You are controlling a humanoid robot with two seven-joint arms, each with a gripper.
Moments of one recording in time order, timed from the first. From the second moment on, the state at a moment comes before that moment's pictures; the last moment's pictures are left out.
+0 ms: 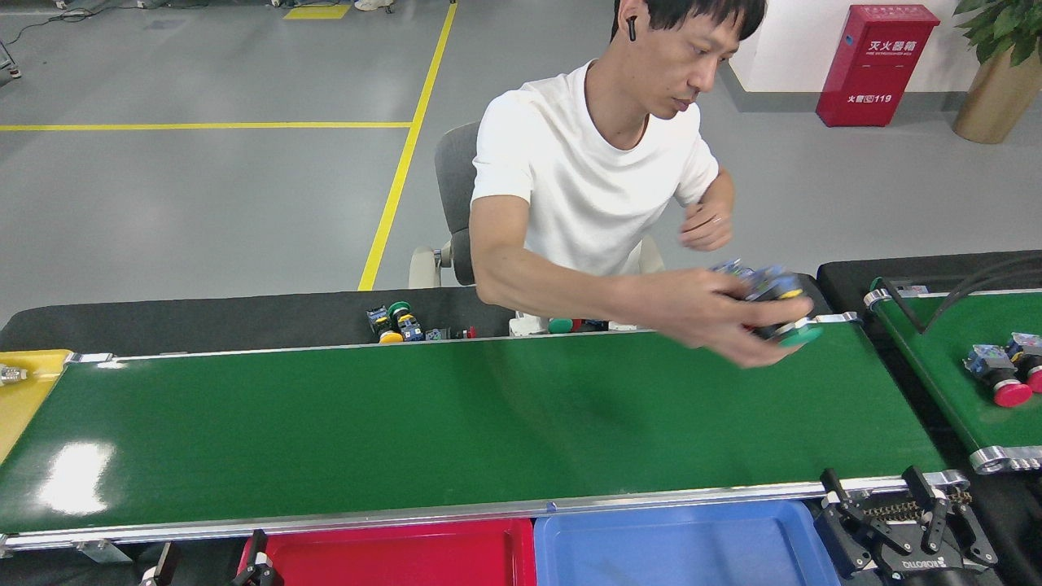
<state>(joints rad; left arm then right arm) 0.36 -0.04 0.28 -1.76 -1.50 -0.17 0.07 0.27 -0.25 -0.13 -1.75 1.10 -0.10 -0.01</state>
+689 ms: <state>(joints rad) 0.37 -0.02 0.28 -1.76 -1.43 -0.17 0.04 0.26 -0.25 -0.13 -1.75 1.10 -0.11 -0.01</state>
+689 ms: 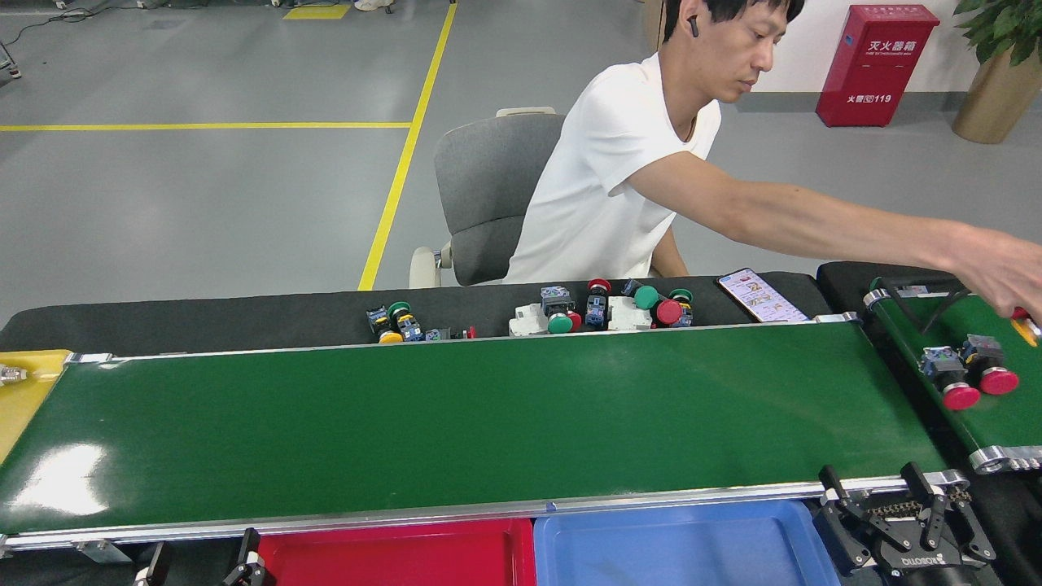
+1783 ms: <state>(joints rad) 0.35 0.00 0.28 -1.76 -1.44 -0.24 0.05 -0.23 -0.20 0.11 -1.21 1.15 0.14 0.11</state>
